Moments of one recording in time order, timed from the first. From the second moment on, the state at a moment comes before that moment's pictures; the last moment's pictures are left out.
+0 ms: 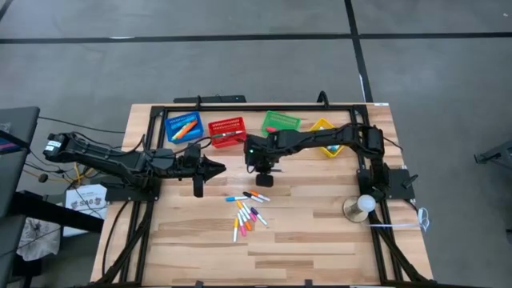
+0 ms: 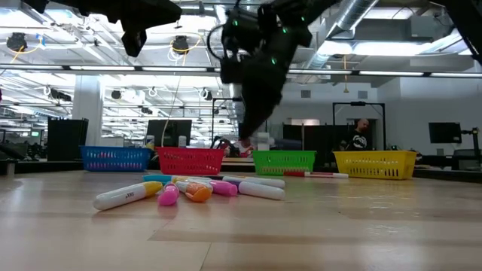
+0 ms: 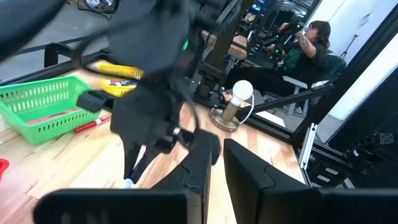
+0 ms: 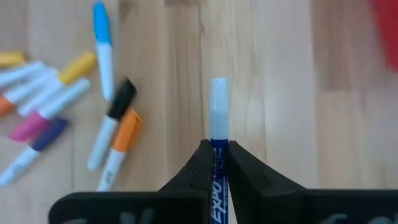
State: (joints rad) left arm -0.20 0.88 0.53 0.21 -0.28 -0.40; right arm -0.12 2.02 1.58 -0.73 -0.12 -0.13
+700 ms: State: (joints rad) left arm -0.21 0.78 0.53 0.30 -0.14 -0.34; right arm -0.12 2.01 2.07 -0.85 -0.16 -0.16
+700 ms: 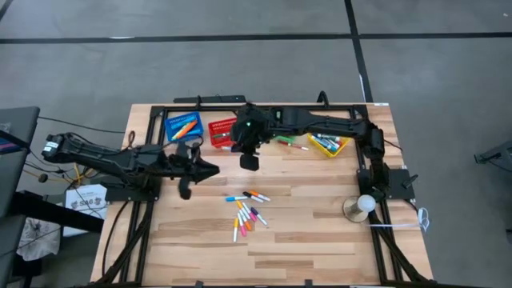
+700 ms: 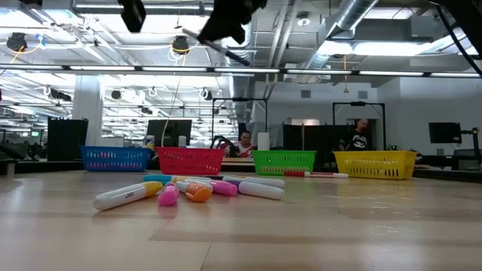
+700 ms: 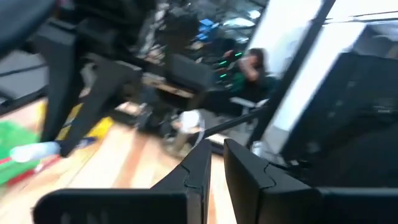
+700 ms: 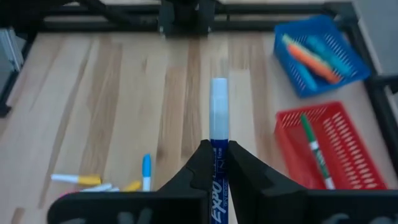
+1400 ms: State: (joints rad) left arm -0.31 0.71 0.53 0.18 -0.23 0.00; right arm -0.10 2.01 2.22 -0.87 -0.16 -0.17
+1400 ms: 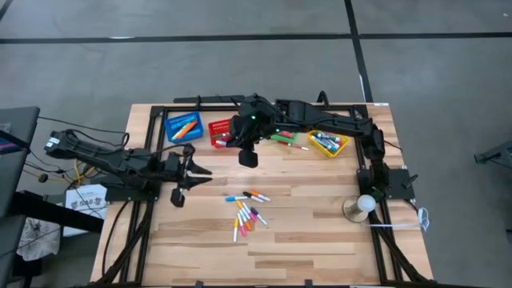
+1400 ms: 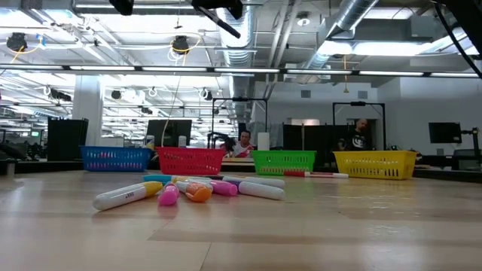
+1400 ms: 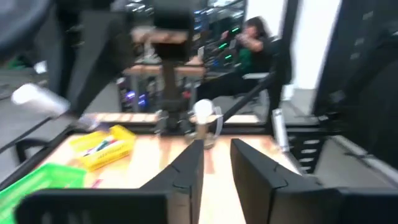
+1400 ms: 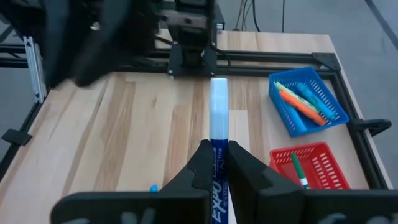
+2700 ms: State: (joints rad) left arm -0.07 0.97 0.53 0.51 -0.28 -0.02; right arm -0.06 2.01 2.22 -0.74 -0.16 -0.17
